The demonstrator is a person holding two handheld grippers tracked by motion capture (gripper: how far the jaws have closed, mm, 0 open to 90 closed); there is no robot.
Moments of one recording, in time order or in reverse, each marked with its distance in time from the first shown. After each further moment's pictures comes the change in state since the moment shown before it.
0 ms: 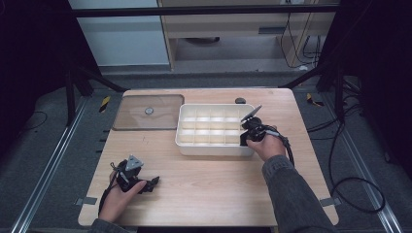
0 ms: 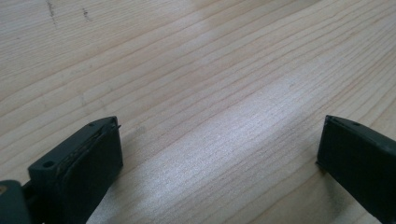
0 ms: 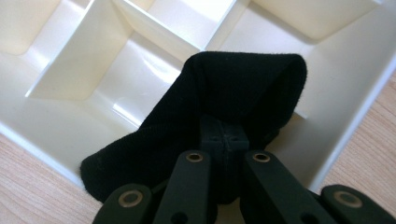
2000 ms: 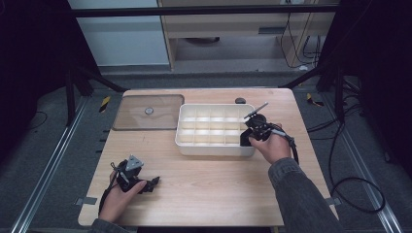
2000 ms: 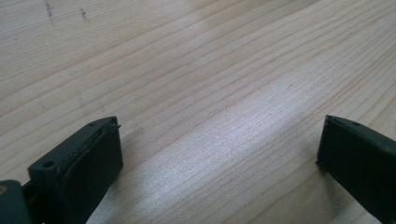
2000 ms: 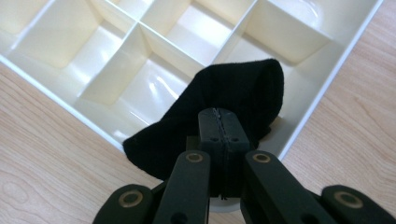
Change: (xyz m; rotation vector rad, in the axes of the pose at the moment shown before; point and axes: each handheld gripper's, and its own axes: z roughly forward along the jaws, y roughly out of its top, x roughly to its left) left arm 0.000 0.000 0.000 0.001 -0.003 0.004; right arm 0.003 -0.006 -0.033 -0.116 0.010 -0.025
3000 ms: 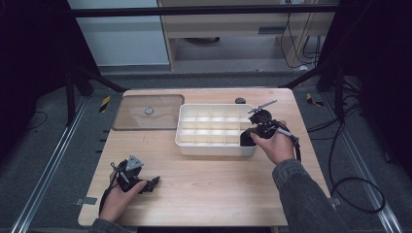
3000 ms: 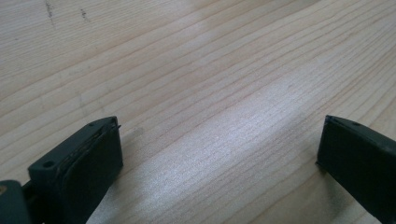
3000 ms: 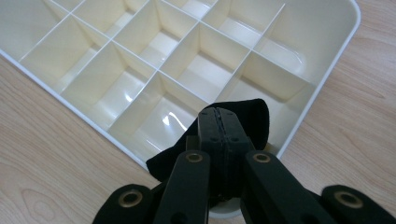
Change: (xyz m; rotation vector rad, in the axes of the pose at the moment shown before) left arm 0.000 0.000 0.000 -0.003 0.001 -0.004; right arm -0.002 -0.001 -0.024 -0.162 0.034 0.022
